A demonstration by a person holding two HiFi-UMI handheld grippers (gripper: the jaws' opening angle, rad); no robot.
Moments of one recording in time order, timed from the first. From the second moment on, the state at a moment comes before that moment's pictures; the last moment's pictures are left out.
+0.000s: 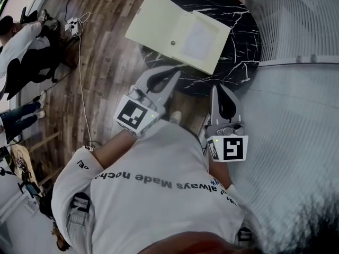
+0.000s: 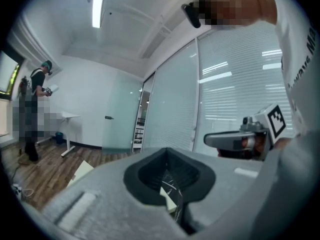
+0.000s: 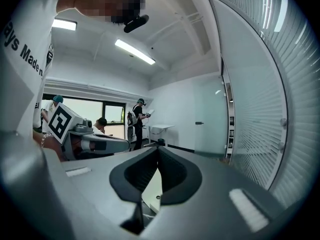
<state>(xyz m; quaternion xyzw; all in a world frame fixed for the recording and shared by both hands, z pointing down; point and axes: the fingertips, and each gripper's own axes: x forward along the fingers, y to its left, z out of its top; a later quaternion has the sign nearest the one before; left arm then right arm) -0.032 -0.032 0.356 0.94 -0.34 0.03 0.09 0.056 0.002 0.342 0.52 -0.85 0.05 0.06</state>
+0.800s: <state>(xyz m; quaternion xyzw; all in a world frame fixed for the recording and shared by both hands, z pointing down) -0.042 -0.137 0.348 0.95 -0.30 0.03 0.08 0.035 -0.105 0.331 0.54 -0.84 0.04 0.06</state>
